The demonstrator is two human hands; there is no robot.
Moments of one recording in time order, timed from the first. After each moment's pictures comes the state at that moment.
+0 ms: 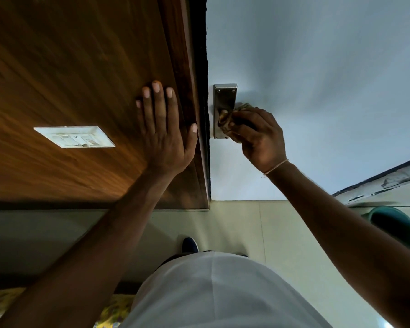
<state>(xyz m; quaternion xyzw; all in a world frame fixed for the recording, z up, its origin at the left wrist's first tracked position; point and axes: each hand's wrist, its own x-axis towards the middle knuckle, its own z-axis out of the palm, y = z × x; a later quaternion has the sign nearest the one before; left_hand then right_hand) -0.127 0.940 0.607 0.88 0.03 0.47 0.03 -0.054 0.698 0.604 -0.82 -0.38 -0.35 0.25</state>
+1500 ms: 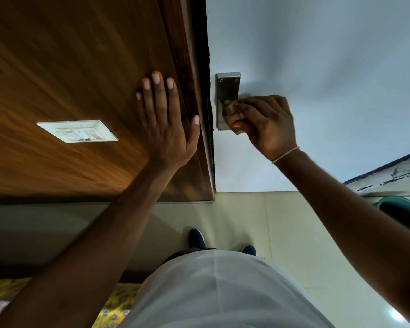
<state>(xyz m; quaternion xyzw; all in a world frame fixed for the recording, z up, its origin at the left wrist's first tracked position) -0.132 0.939 0.613 0.89 0.04 0.44 0.01 -0.045 0.693 0.602 -0.84 -0.36 -0.36 0.19</state>
